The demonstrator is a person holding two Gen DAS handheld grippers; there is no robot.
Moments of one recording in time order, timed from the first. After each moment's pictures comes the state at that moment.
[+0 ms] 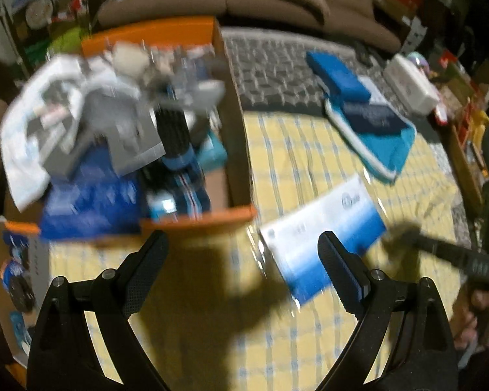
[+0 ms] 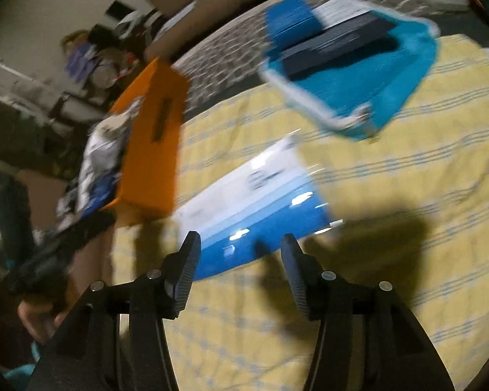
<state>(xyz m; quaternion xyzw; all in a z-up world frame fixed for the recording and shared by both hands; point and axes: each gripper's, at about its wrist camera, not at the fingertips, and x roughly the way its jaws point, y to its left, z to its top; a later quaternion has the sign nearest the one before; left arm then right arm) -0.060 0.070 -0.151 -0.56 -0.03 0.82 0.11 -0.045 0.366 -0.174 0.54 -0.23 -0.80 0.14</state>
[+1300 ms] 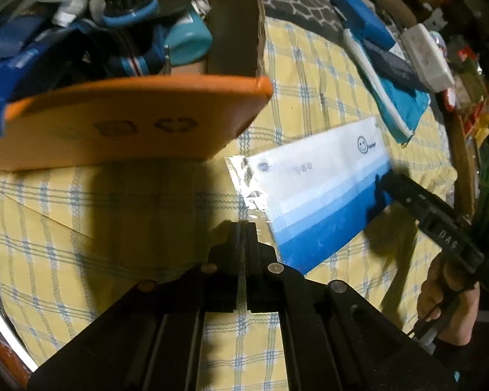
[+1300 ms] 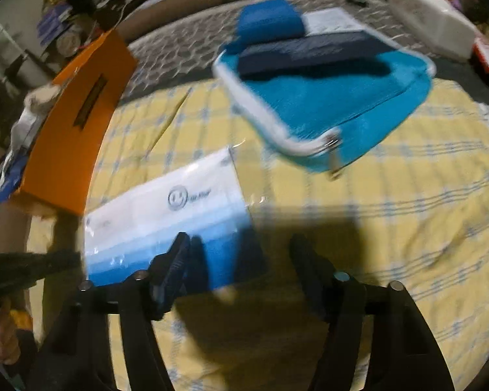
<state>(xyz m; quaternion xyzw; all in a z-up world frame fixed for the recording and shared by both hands) -0.067 0.080 -0.225 -0.67 -0.09 0.72 0.13 -0.074 0.343 -0.223 0.56 -0.06 -0.82 0.09</state>
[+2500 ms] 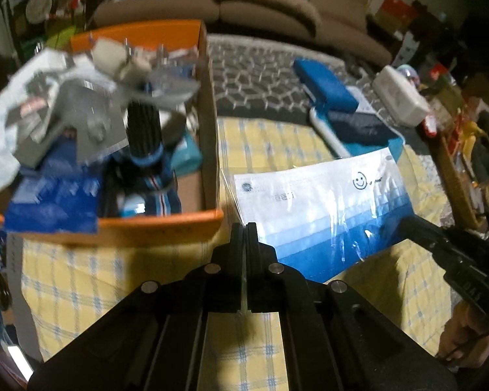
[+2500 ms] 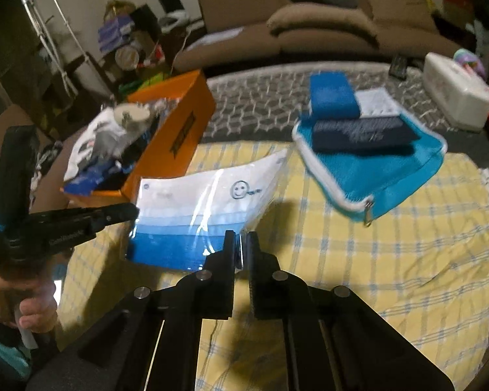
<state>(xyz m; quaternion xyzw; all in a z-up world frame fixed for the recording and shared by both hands) -0.059 0.087 -0.151 -0.52 -0.05 0.85 0.13 -0.029 0.322 -0.135 0.44 -0.07 -0.88 0.17</state>
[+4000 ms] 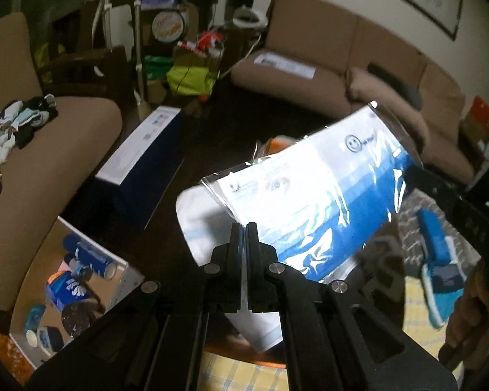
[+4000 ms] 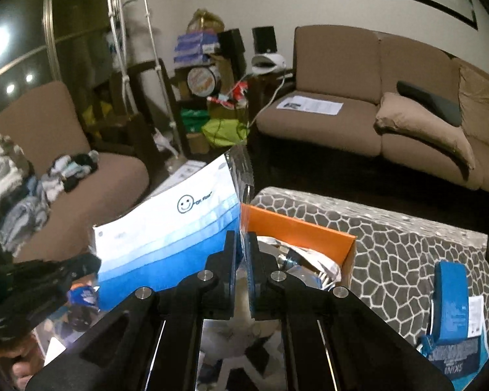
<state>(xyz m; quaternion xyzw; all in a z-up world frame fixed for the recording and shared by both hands) -0.129 -0.123 -0.082 -0.41 -0.12 0.90 -0.11 -0.219 0.078 -0.063 0.33 0.04 -0.90 0.29</state>
